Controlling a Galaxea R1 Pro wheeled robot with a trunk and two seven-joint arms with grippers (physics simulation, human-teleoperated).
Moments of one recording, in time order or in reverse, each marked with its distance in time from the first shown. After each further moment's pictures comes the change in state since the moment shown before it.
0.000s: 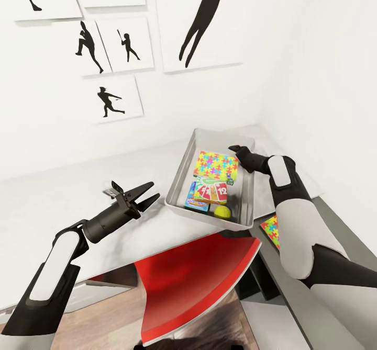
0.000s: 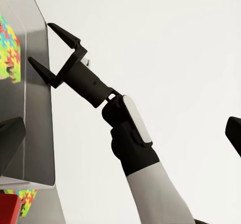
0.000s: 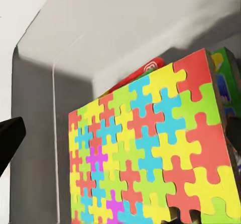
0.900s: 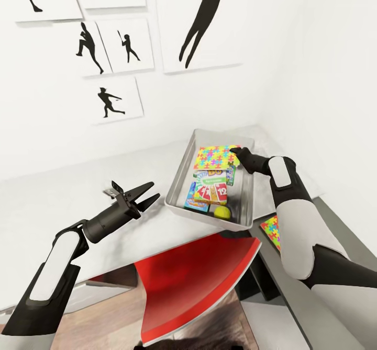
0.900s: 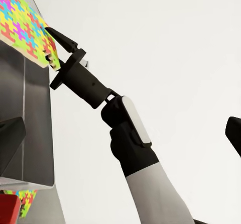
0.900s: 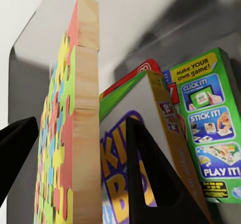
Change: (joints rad) left arm 0.000 -0.001 0.000 0.000 0.000 0.000 0.001; right arm 0.004 -0.004 -0.002 0.005 -0.001 -0.001 0.000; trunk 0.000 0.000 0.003
